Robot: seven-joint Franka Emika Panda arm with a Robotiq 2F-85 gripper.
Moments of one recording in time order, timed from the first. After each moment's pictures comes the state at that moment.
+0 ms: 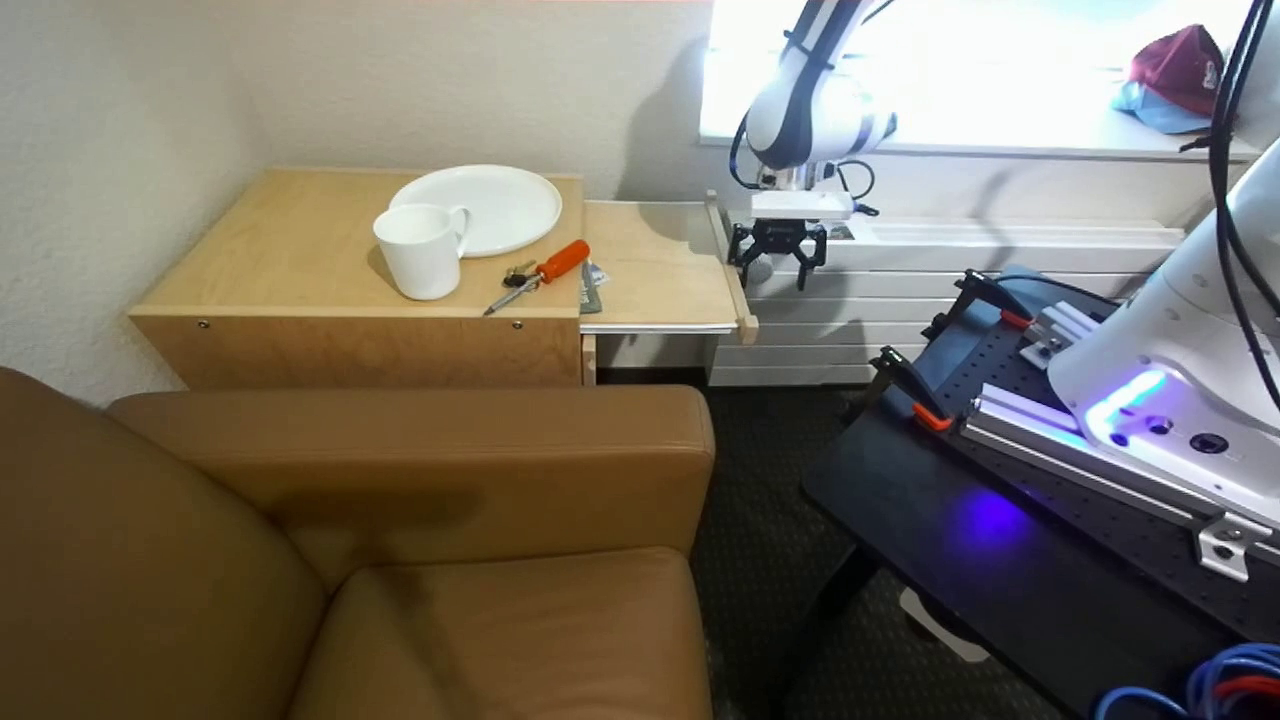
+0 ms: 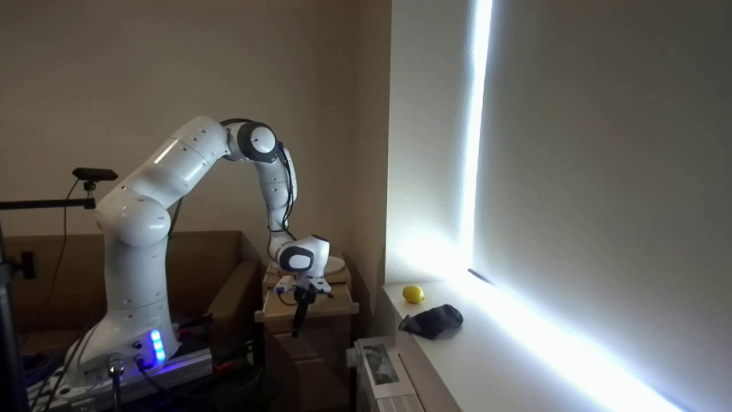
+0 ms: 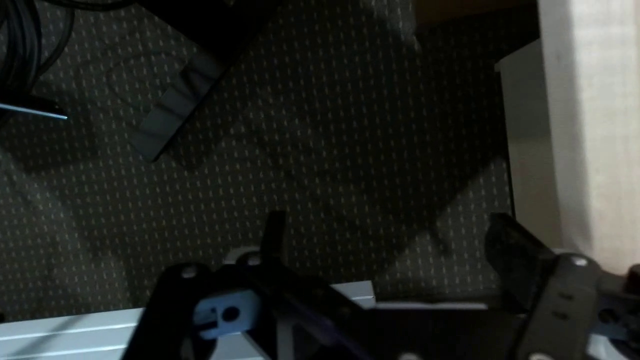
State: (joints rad) arm -0.06 0.72 0.00 -2.26 0.26 2.76 0.51
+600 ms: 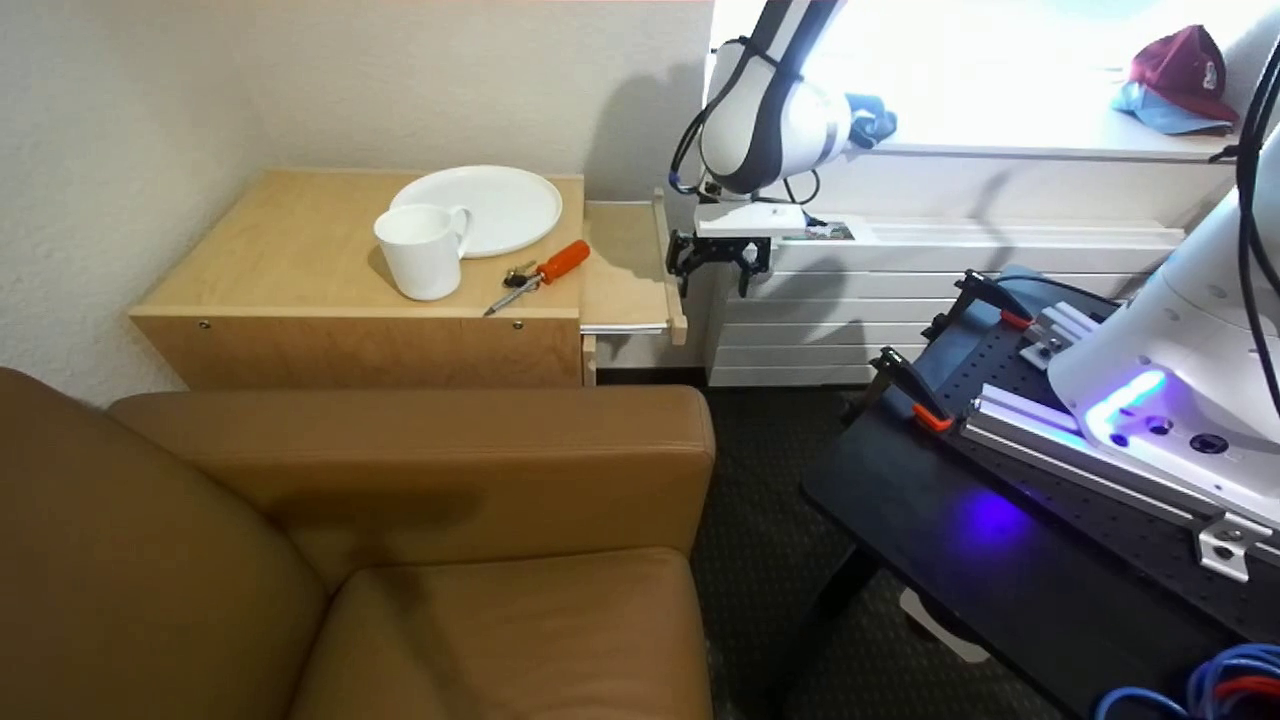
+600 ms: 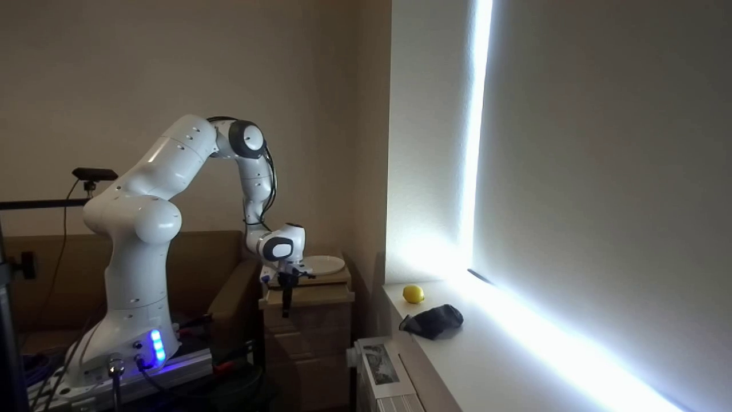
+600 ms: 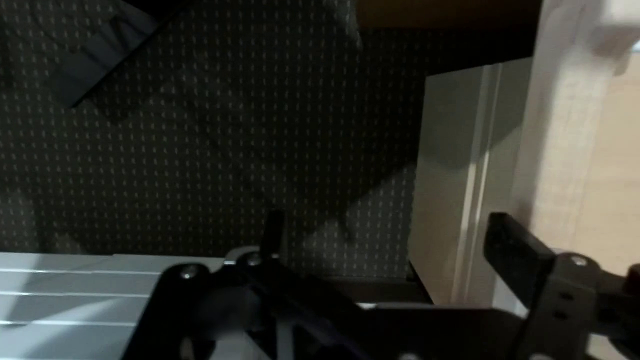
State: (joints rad) arm 0.19 0.68 0.01 -2.26 0.27 2.87 0.56
